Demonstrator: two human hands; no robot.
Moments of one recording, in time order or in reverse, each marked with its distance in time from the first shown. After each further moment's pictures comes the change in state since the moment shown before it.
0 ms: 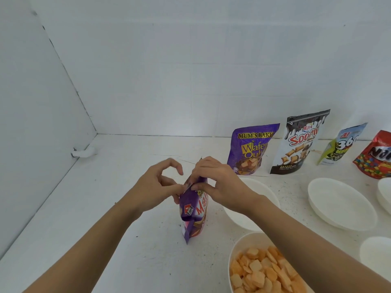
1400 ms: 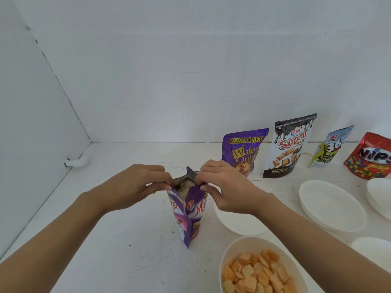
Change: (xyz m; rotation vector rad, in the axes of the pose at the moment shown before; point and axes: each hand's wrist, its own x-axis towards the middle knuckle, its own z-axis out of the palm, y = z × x) left_hand 0.019 0.005 -0.044 0.793 -0.175 0.611; right_hand -0.016 -0.002 -0.039 -0.333 -0.116 -0.071
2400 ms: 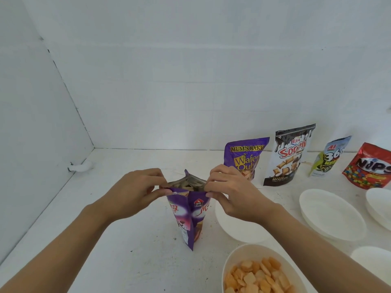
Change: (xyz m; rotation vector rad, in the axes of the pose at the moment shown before) left_hand -0.012 -0.002 0.009 0.045 0.173 -0.136; right_hand -0.010 0.001 -0.002 -0.104 0.042 0.032
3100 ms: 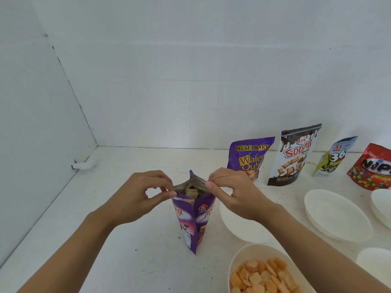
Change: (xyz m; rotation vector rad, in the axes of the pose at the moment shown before) left_hand -0.012 0.003 0.005 -0.251 0.118 -0.020; right_hand 0.012 -0.014 0.005 0.374 0.073 0.212
